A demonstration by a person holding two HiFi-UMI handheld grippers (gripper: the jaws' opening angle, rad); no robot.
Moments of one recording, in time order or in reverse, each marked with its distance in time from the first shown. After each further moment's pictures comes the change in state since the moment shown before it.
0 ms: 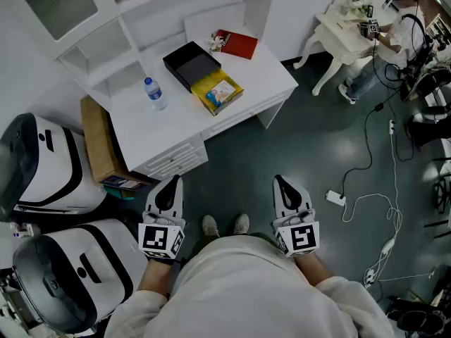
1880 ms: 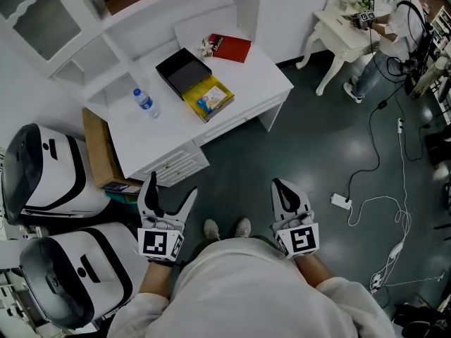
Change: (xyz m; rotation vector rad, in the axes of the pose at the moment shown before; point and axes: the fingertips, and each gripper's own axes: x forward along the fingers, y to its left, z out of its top) left arm 0.044 -0.055 0.028 0.099 -0.043 0.034; right arm -0.011 -0.070 -0.019 0.055 -0.044 0.043
